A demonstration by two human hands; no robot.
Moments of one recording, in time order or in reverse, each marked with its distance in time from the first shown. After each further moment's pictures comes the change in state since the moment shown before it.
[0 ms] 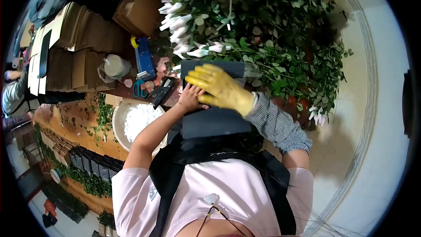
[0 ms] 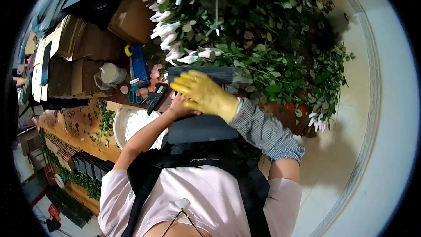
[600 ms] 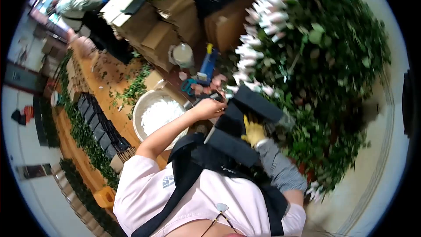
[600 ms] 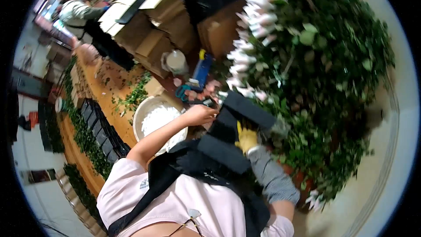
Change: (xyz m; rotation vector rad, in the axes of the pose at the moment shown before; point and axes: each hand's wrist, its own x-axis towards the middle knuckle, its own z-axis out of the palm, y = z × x) left_hand -0.076 -0.023 -0.089 -0.269 0.344 -0.202; right_hand -0.051 0.069 0.093 -0.491 -0.658 0.447
